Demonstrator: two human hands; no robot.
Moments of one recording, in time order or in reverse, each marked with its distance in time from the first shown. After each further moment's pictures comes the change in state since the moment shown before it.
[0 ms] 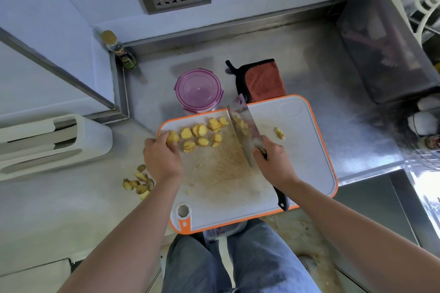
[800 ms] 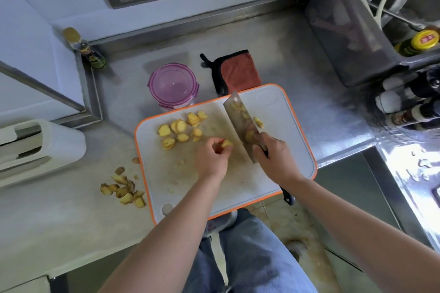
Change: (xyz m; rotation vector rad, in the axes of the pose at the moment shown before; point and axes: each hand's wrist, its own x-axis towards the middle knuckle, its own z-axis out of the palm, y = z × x) left_hand -0.082 0.074 0.062 -0.540 -0.547 -0.071; right_hand -0.030 0.025 -0.028 -0.149 0.110 -0.008
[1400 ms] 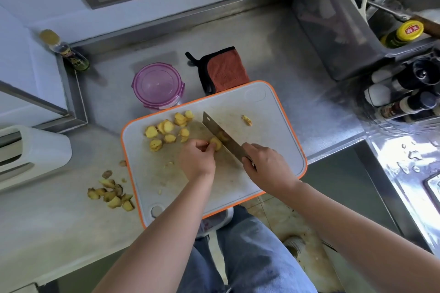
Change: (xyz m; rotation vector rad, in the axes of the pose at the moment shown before) left_hand 0.001 0.006 0.007 0.004 0.251 -0.074; right_hand -0.017 -0.003 -0.006 -0.273 -0.148 -0.185
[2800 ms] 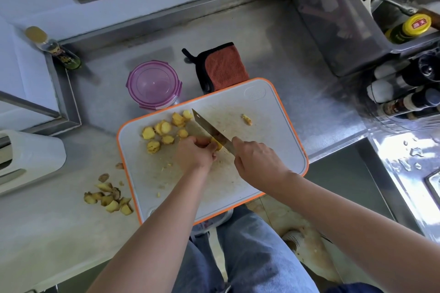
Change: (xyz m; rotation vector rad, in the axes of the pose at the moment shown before) left_hand 0.008 0.019 -0.007 -0.056 -0.144 -0.117; right_hand 0.022 -0.027 -0.017 -0.095 -0.218 0.049
